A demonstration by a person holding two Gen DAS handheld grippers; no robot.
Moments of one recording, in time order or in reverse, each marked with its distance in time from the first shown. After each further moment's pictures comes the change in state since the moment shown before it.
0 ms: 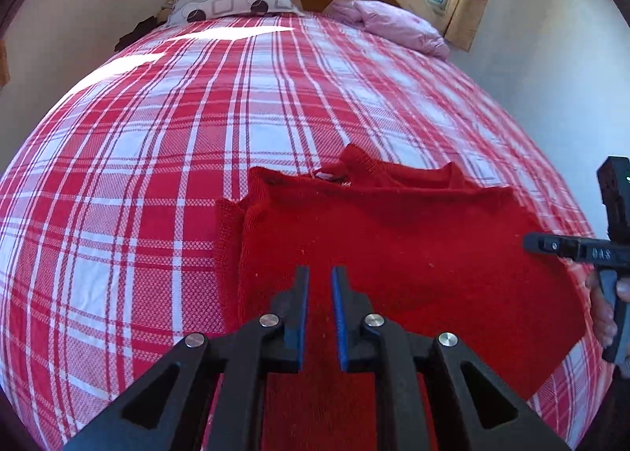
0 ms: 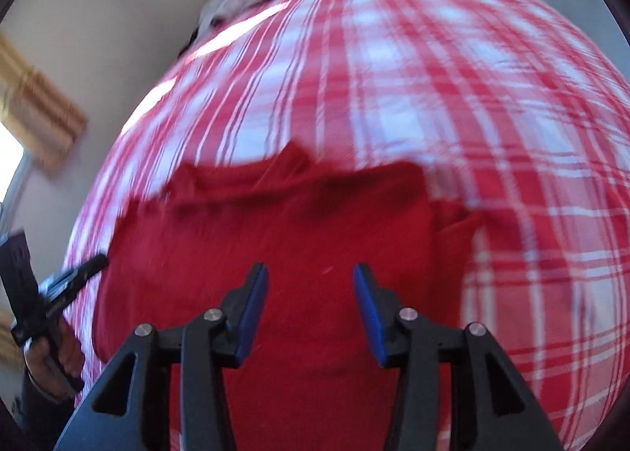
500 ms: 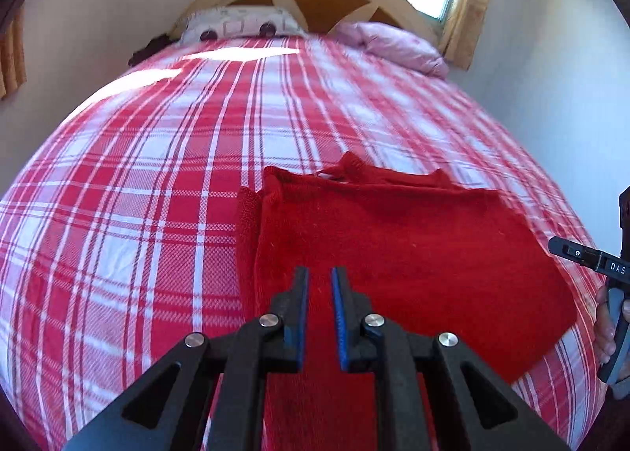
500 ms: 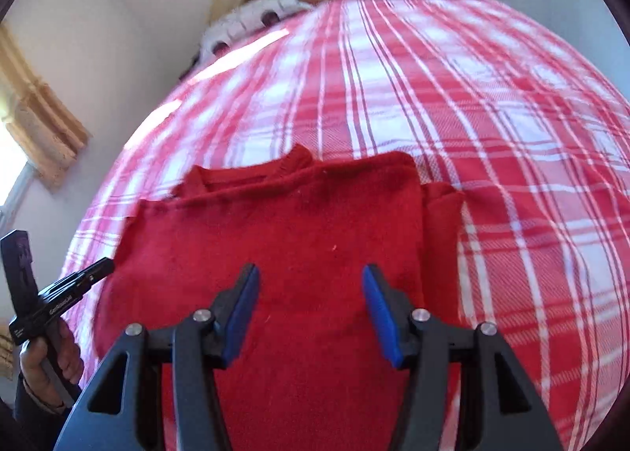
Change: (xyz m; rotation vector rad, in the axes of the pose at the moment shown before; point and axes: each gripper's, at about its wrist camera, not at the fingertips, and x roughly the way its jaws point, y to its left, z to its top) left arm -0.055 -0.008 -0.040 0.006 -0.122 -0.003; right arm -0.038 0.000 -0.047 0.020 -0.192 -0.016
